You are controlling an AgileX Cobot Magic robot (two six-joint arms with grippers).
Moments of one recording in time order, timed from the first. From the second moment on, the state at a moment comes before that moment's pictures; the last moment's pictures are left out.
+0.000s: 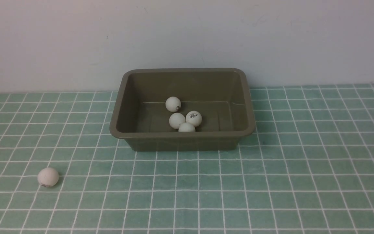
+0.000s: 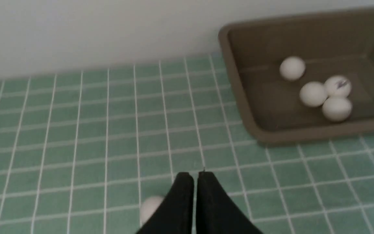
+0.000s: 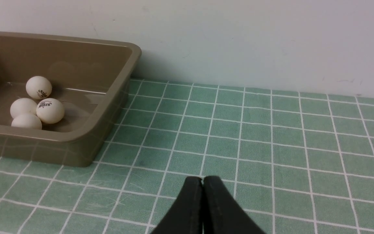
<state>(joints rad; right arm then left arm) 0.11 0.68 -0.38 0.27 0.21 -0.28 0.06 0.87 -0.87 -0.24 0.66 0.27</state>
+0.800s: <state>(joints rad) 0.11 0.68 -0.38 0.27 0.21 -0.28 0.06 1.46 -1.08 0.11 0.86 0.00</state>
